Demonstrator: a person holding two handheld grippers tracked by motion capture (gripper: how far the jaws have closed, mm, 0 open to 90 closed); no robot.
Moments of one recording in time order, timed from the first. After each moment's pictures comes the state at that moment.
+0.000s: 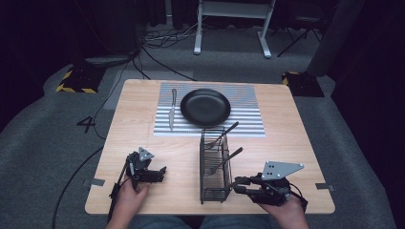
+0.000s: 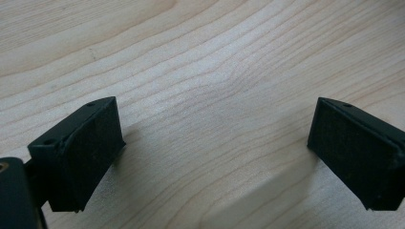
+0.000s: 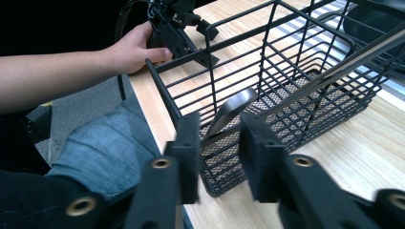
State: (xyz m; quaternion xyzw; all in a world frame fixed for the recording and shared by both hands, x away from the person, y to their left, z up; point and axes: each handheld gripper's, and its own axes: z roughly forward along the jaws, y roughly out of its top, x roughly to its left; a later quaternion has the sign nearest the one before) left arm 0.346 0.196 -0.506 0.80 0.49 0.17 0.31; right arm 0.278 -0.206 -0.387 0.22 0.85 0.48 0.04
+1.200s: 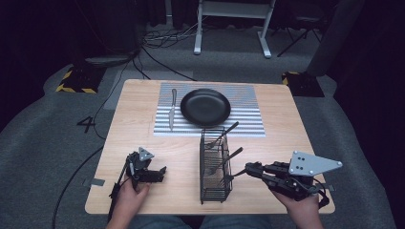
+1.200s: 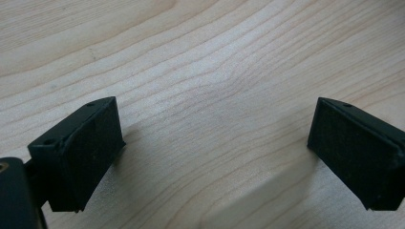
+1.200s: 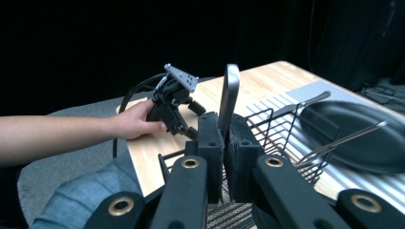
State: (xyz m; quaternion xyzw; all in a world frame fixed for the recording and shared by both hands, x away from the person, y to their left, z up) left arm 0.346 0.196 -0.506 0.80 0.49 0.17 0.31; right arm 0.264 -0.226 -0.317 0.18 0.79 0.57 0.12
